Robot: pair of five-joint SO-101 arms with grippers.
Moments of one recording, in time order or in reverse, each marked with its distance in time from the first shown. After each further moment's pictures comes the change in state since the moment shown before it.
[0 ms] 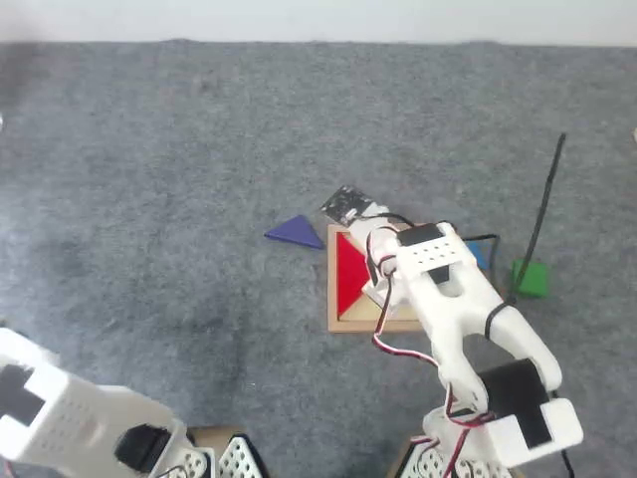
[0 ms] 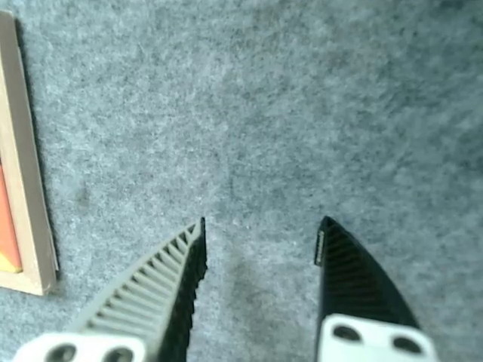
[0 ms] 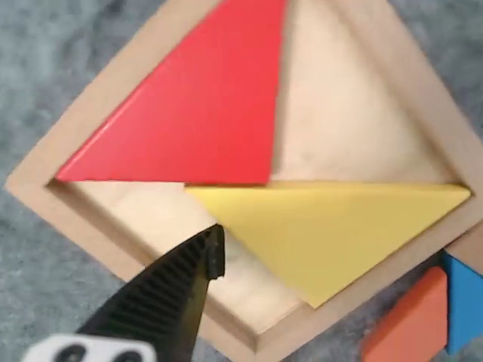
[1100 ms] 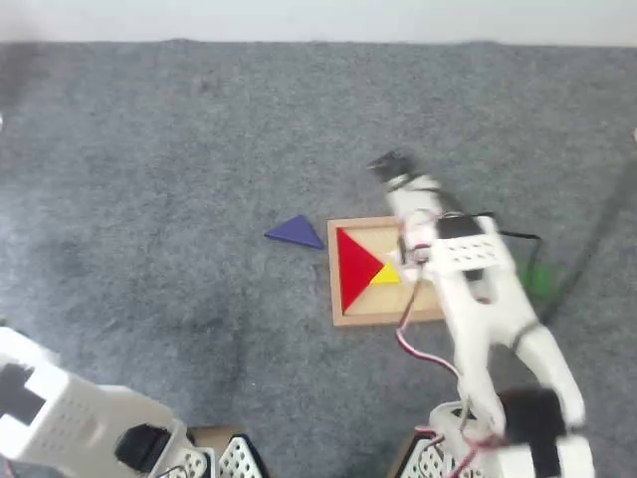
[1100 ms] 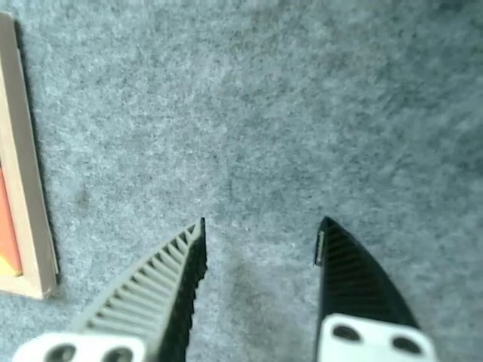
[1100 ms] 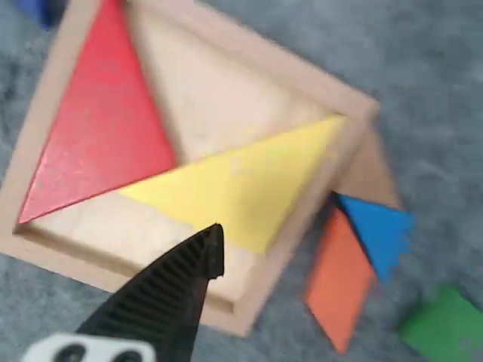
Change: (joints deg) left arm 1.5 -0.2 -1.3 1.5 0.1; right arm 12.0 -12.1 -1.5 3.5 -9.9
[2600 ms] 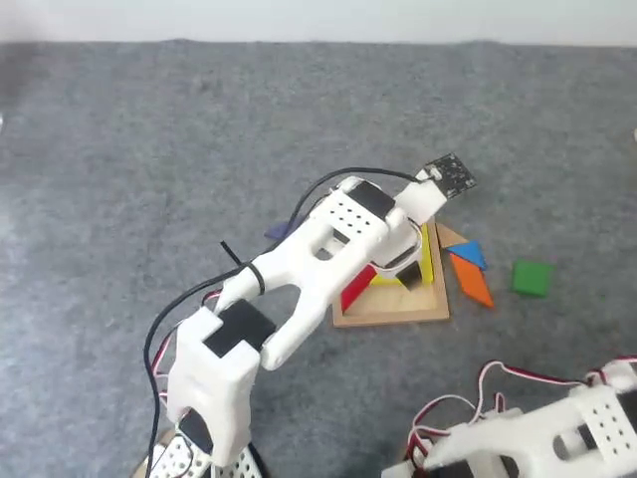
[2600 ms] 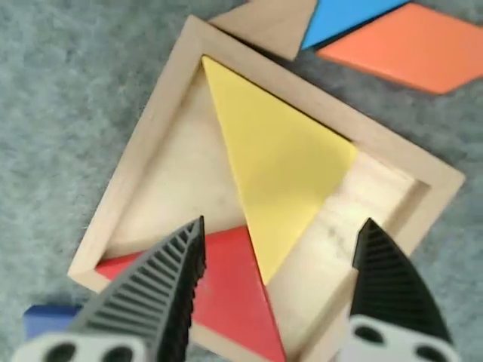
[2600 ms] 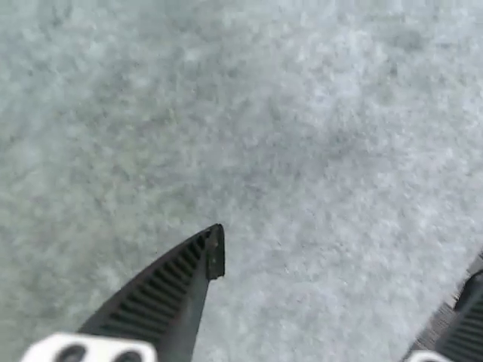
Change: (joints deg) left arm 101.2 11.0 -25.4 17.8 42.0; right arm 76.9 -35.8 30.9 -5.5 2.6
